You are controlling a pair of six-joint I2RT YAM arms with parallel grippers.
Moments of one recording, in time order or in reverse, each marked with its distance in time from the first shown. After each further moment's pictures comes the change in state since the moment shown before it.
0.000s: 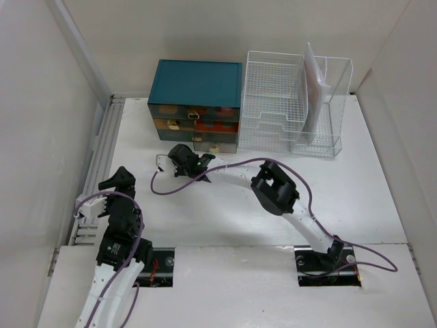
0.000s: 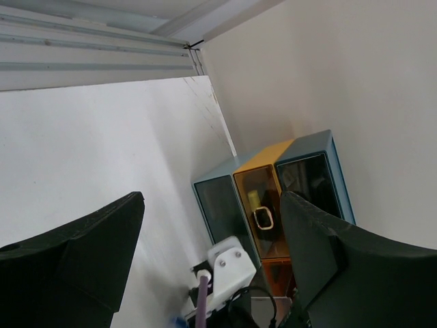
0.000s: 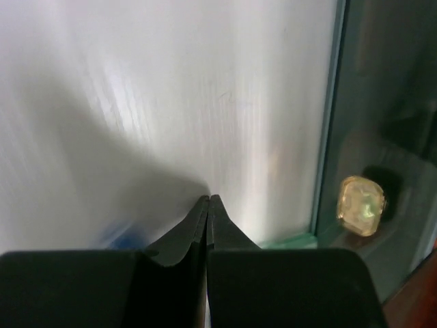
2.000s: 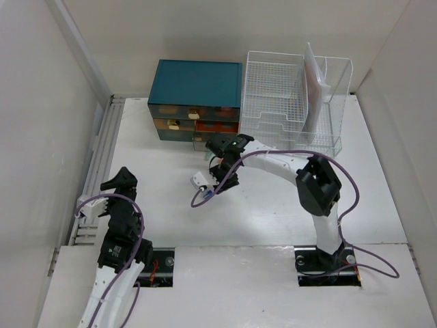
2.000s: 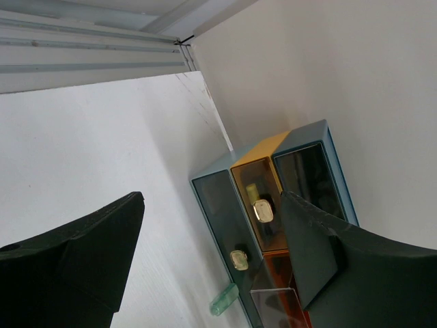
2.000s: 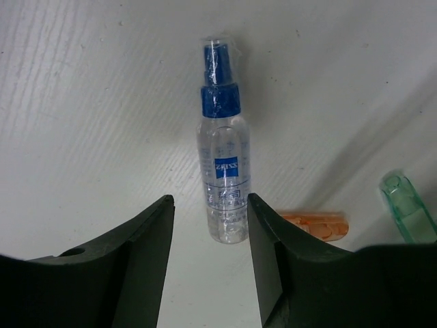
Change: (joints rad) left arm 0.000 -0.056 -0.039 0.038 0.030 0.072; right arm -0.146 -0.435 -0.348 -0.618 -0.665 -0.573
